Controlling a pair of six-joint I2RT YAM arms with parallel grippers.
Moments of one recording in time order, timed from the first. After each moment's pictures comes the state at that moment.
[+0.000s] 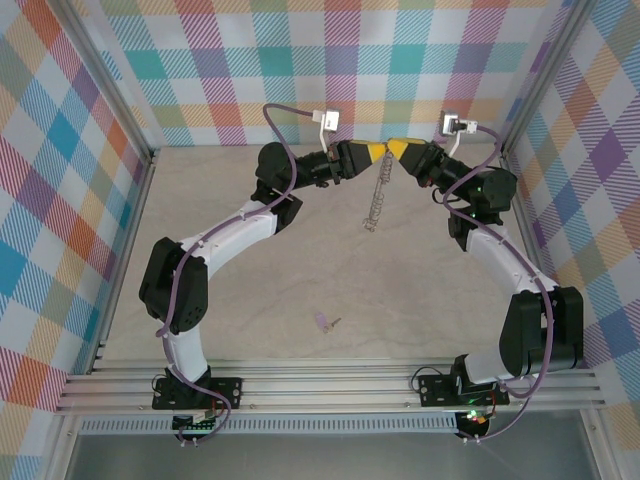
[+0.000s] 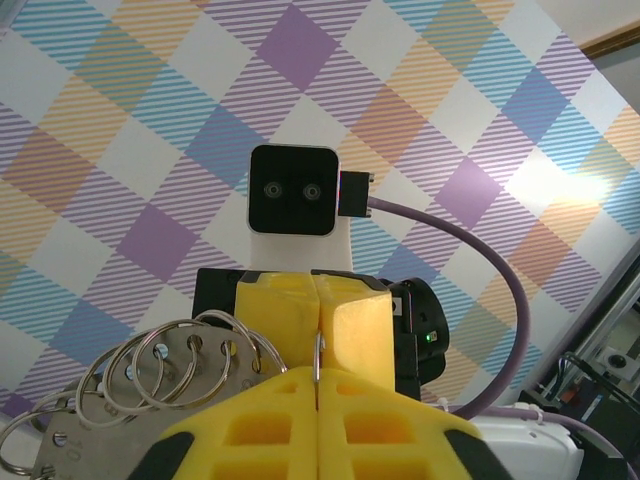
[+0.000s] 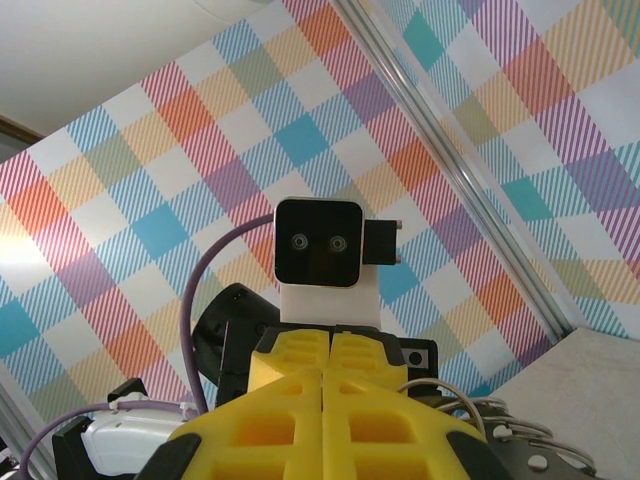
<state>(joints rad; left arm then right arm) -0.62 1.84 1.51 0.86 0.82 -1.05 0.14 1.43 1.03 1.11 -0.97 1.21</state>
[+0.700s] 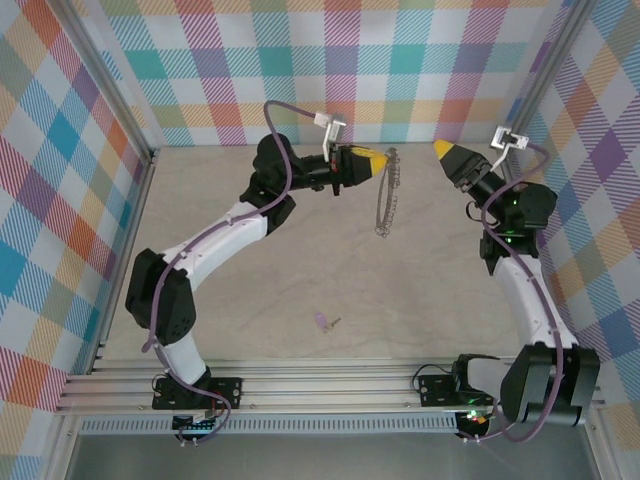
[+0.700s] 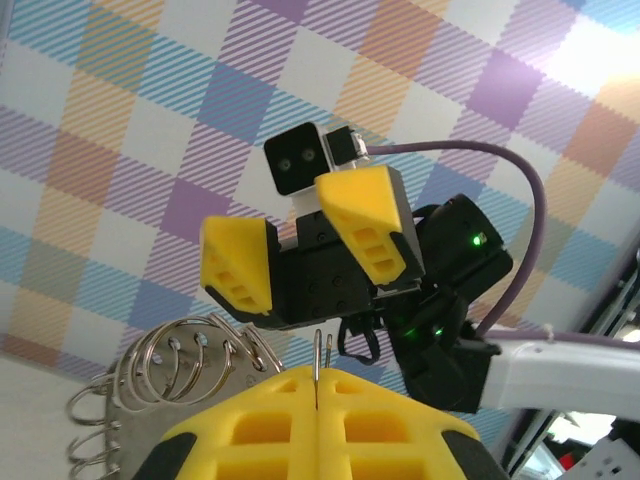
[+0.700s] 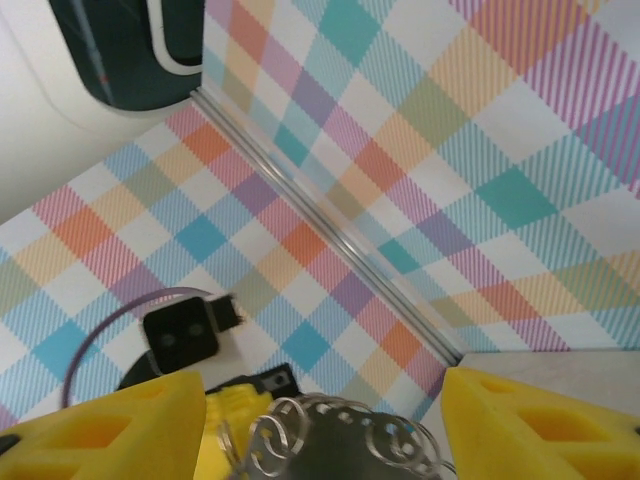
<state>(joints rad) -0.63 1.72 1.51 0.53 0.88 -0.60 -0.06 1.14 0.89 0.75 -0.84 1.17</state>
